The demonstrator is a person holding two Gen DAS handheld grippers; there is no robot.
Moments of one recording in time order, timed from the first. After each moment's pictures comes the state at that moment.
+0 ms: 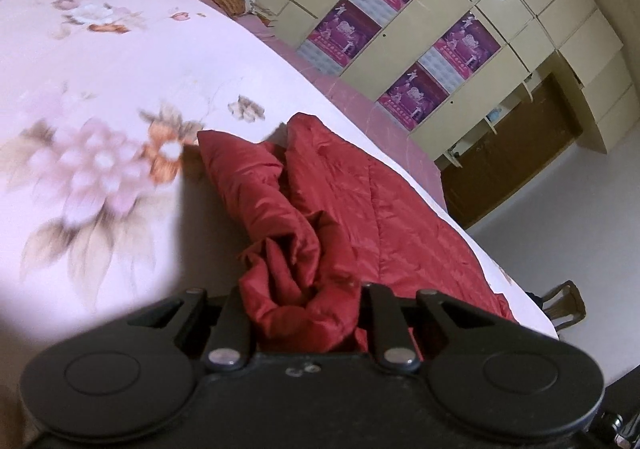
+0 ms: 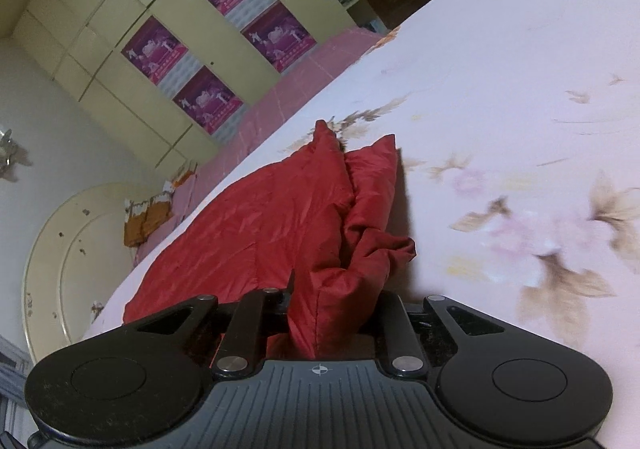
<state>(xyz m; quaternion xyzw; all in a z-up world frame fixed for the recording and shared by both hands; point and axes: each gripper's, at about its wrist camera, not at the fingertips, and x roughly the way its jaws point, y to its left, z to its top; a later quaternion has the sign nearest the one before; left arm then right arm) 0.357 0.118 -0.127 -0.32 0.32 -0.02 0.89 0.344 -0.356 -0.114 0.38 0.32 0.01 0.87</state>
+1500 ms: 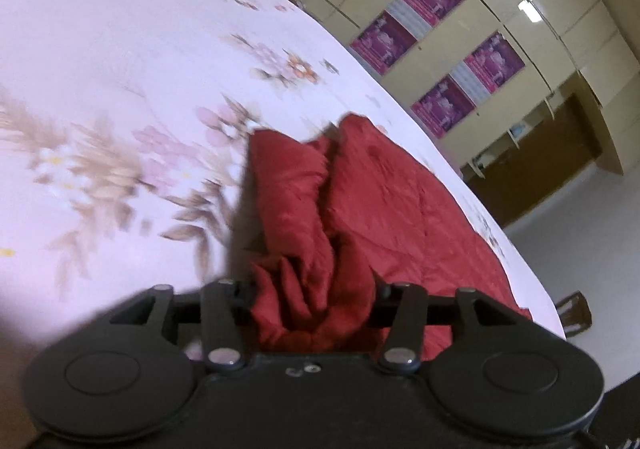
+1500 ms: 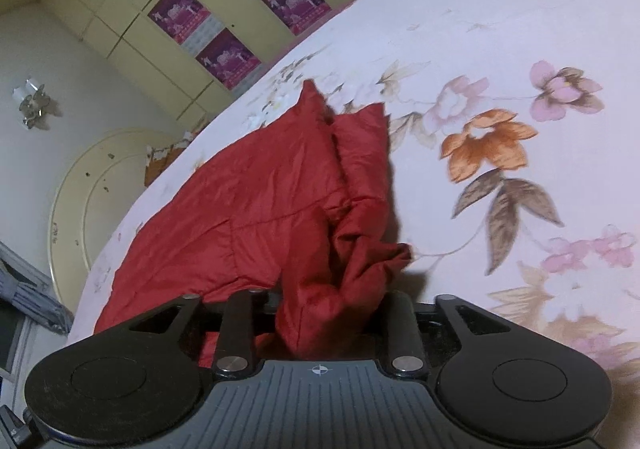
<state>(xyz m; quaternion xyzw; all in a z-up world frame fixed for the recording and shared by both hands) 0.147 0.122 -0.144 -0.35 0.31 0.04 0.88 0.144 -0.413 -0.138 0.37 0.36 0.05 0.86</state>
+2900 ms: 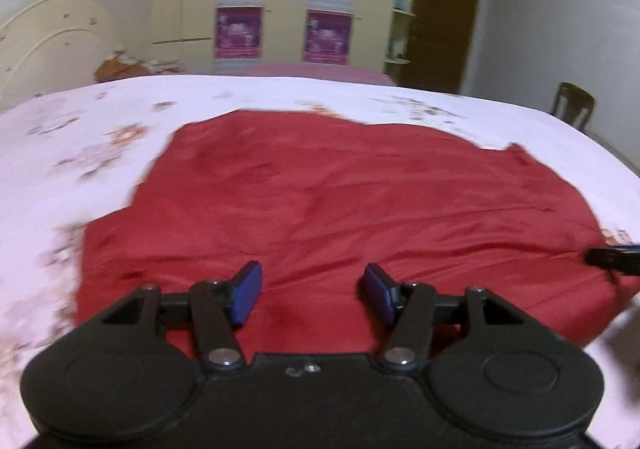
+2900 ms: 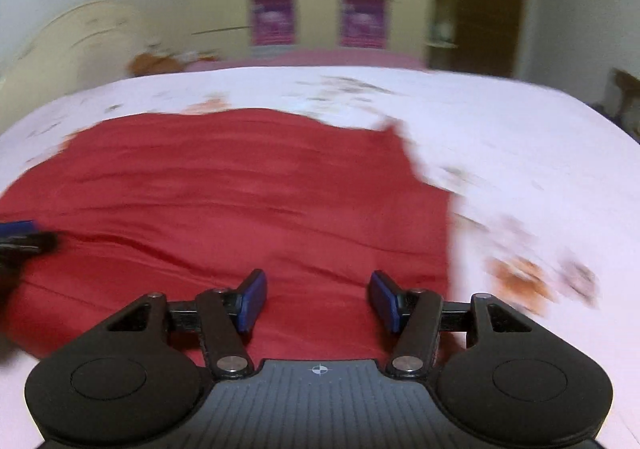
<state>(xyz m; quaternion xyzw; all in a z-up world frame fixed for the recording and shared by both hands) 0.194 0.015 -0.111 0.00 0.31 -0.08 0.95 0.147 -0.324 -0.101 0.06 0.37 0.01 0.93</state>
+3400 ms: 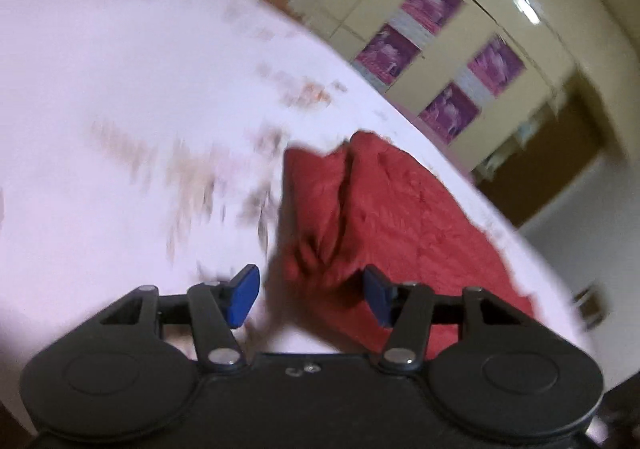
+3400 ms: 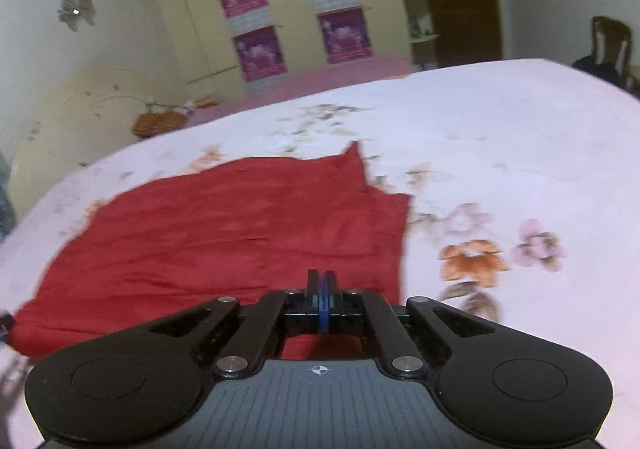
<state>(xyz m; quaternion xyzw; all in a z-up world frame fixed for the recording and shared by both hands) 0.100 0.136 -0.105 -0.35 0.30 0.04 0.89 0.121 -0.338 -0.052 0.16 0.33 0.07 0.93</state>
